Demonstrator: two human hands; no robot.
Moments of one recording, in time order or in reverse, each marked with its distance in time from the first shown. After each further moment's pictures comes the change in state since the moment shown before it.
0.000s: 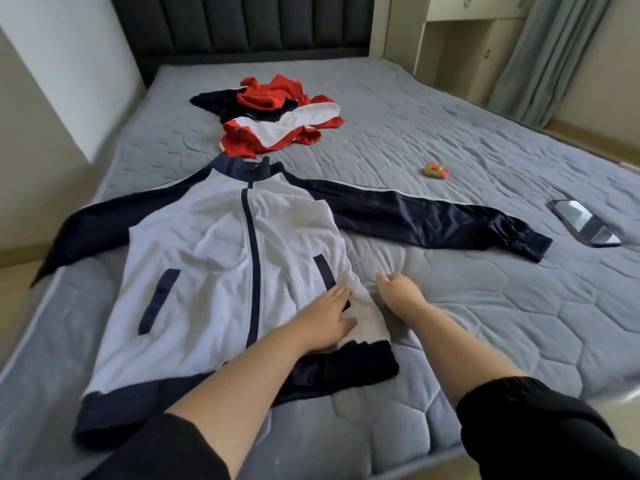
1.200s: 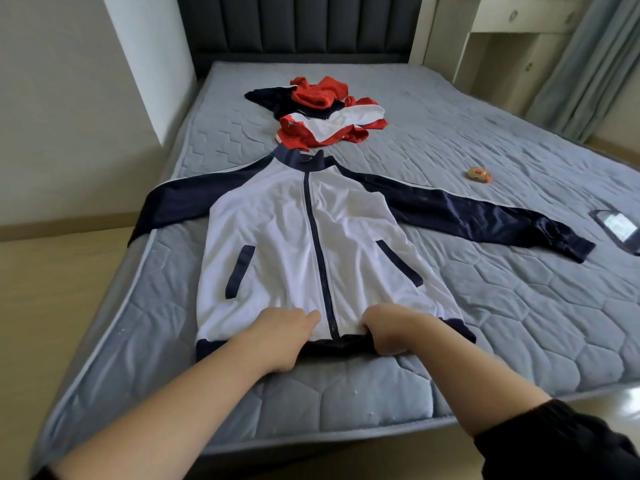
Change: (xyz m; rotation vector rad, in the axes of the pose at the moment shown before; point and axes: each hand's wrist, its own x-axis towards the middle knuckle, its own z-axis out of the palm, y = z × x) left_hand -0.189 -0.044 -0.044 0.579 -0.055 -0.108; right_hand -0.135 -0.059 0.061 -0.890 -0.433 -0.540
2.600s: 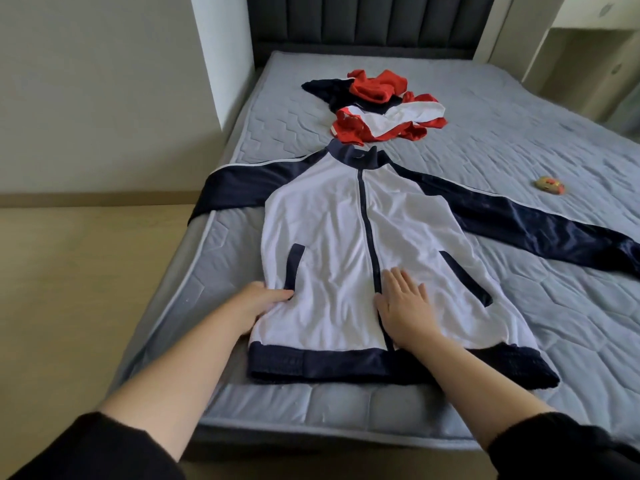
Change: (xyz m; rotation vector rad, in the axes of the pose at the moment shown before) left_hand -0.010 -0.110 0.059 -1.816 0.228 -0.675; right_hand 0.056 -0.033 0.026 0.278 0.542 0.086
